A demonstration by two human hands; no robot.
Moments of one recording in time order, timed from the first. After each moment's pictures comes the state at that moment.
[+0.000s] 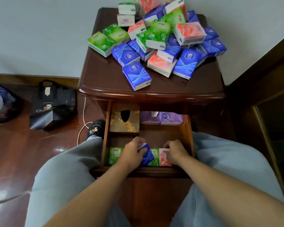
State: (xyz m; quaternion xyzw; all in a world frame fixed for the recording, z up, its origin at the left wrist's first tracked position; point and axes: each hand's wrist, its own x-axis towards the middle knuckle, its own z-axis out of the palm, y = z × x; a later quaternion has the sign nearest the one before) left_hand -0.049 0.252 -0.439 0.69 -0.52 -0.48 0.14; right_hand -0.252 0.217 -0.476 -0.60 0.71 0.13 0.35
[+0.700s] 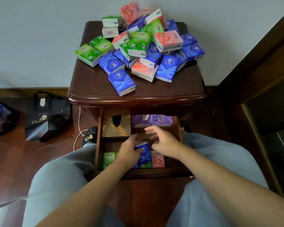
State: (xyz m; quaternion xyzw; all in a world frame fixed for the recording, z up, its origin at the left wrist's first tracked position) left_hand -0.068 0.241 -0.418 0.69 -0.52 -0.48 0.15; right_hand -0.252 0.200 -0.411 -0.63 0.57 -0.09 0.52
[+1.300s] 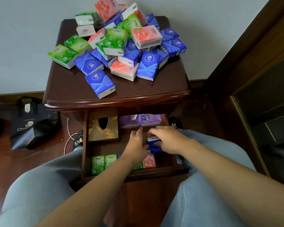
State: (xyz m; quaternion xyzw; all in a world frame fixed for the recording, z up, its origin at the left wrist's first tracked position) left_hand -0.131 0.218 -0.418 0.63 -0.61 -0.48 0.10; right_hand -0.306 0.183 -0.398 -0.79 0.53 0.08 0.31
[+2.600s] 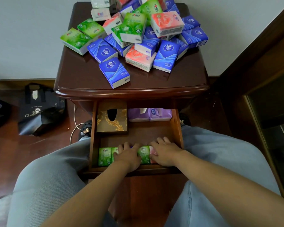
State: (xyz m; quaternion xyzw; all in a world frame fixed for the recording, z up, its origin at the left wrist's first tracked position) left_hand -0.084 0.249 -0.453 0.65 -0.61 -0.41 -0.18; right_hand -0.266 0.223 -0.452 -0.75 0.51 0.26 0.33
